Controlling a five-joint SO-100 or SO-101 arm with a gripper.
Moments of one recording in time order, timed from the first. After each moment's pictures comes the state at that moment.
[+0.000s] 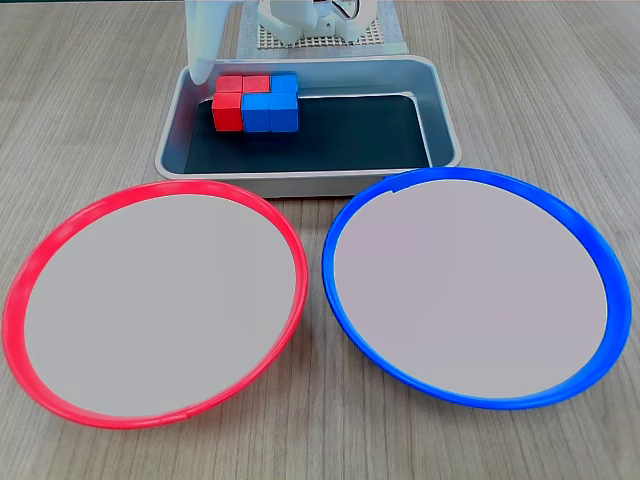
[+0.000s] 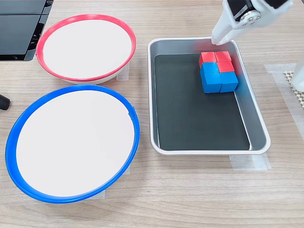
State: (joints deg) arm 34.2 141.6 152.1 54.1 -51.7
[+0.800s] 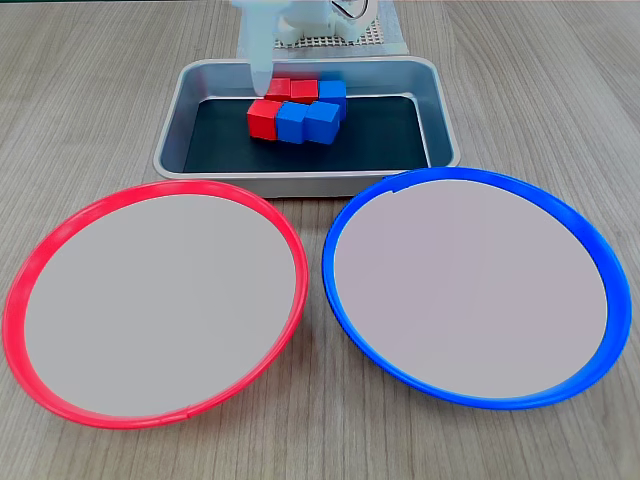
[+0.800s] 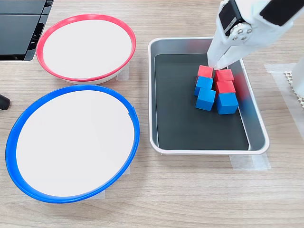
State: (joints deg) arm 15.1 135.4 145.3 60.5 -20.3
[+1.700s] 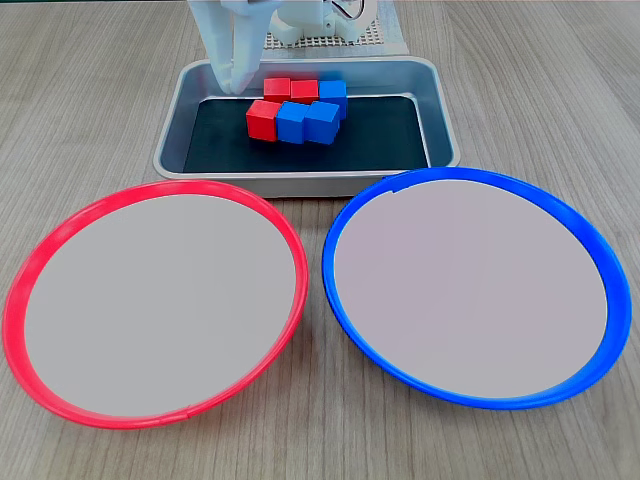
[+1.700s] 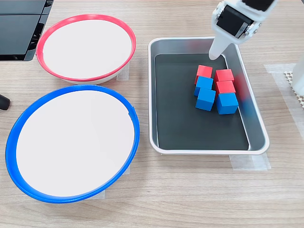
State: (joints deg) arm 24.3 122.8 139.6 61.7 -77.3
